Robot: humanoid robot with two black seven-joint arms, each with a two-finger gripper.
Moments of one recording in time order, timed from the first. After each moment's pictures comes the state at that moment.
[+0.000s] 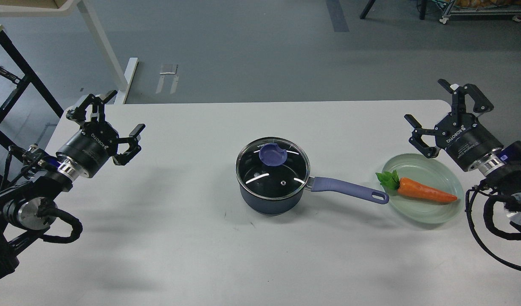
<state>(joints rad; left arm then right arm) -0.53 0.66 -0.53 -1.03 -0.01 -0.42 -0.46 0.59 -0.75 0.44 1.04 0.08 0.49 0.49</state>
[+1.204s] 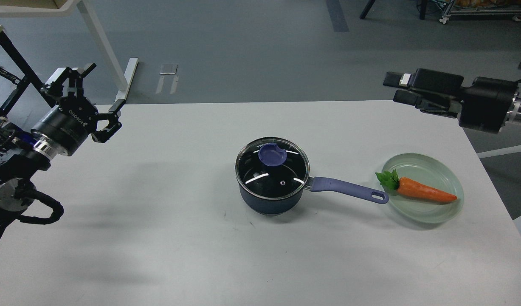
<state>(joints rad) -0.61 0.74 -0.53 -1.03 0.04 -0.42 -0.49 1.00 -1.04 0.34 1.41 -1.09 0.47 0.49</state>
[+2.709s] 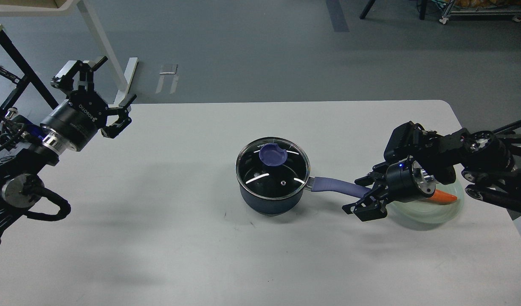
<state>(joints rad) -0.63 0.74 -0.53 -1.10 0.11 -0.38 -0.49 1.25 -0.70 -0.33 1.29 -1.78 0.23 0.49</state>
